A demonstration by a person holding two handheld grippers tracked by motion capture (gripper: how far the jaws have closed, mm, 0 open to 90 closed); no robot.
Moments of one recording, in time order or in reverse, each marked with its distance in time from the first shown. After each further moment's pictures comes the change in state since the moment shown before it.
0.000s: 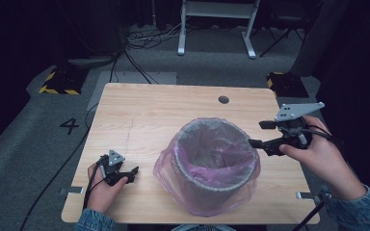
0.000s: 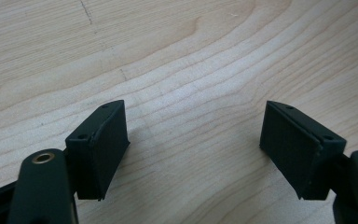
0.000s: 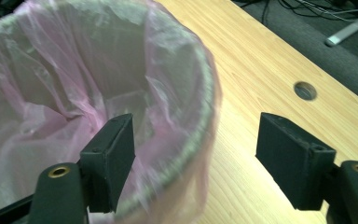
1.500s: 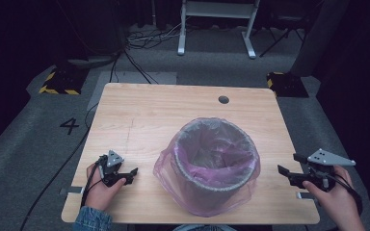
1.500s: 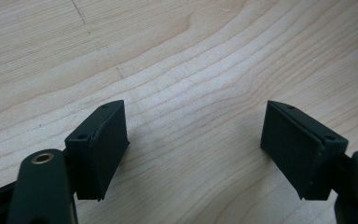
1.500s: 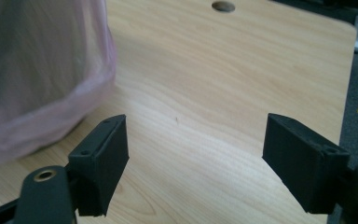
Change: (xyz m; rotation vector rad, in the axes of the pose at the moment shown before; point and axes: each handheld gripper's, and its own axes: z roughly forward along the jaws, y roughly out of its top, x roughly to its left) left arm 0.003 -0.002 -0.002 0.003 -0.027 0.032; right arm -0.016 -0.175 0.008 -0.092 -0.252 0.257
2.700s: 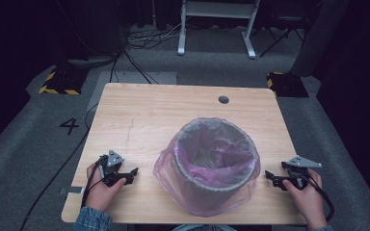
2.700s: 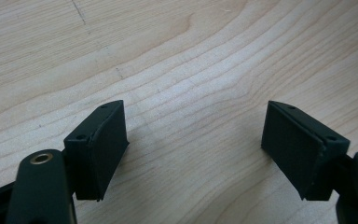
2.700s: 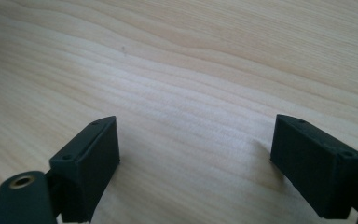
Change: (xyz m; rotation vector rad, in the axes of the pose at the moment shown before) left arm -0.001 0.001 0.001 0.001 0.007 -0.008; right arm -0.021 -0.064 0.086 0.105 -0.062 0.098
